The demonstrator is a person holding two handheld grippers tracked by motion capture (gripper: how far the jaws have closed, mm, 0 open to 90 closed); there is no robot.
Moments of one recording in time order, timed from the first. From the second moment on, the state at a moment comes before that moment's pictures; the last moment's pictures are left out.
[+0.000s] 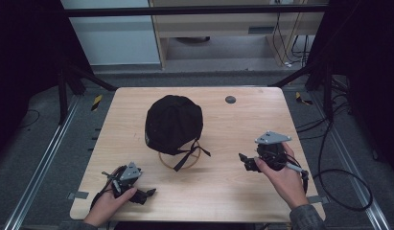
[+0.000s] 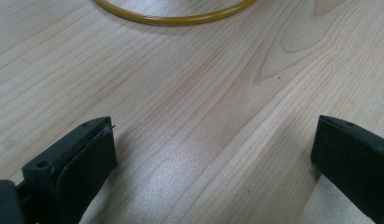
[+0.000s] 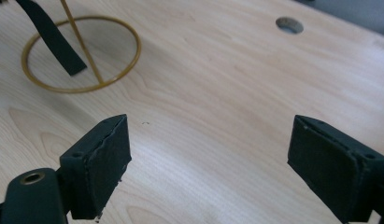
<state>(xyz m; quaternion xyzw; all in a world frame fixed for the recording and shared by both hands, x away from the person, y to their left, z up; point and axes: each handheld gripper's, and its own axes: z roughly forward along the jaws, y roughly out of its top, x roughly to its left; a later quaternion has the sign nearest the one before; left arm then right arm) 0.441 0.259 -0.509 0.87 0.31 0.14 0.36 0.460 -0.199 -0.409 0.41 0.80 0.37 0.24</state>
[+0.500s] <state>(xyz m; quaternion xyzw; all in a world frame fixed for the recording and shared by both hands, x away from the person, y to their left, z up) 0.441 0.259 -0.509 0.87 0.31 0.14 0.36 0.460 -0.194 -0.461 0.44 0.80 0.36 0.20</state>
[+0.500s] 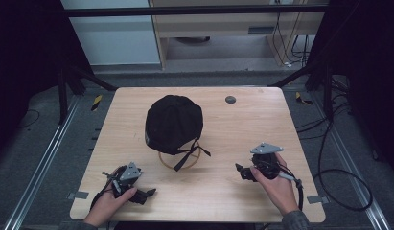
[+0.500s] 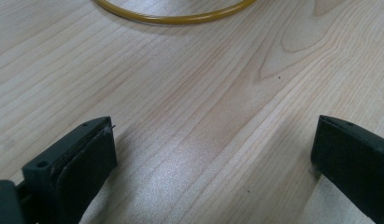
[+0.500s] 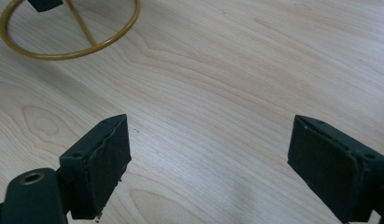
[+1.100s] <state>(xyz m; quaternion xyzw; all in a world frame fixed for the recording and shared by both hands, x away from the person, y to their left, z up) 0.441 0.259 -0.509 0.87 0.31 0.14 0.36 0.474 -0.170 -0.491 0.46 0.80 0.36 0.17</state>
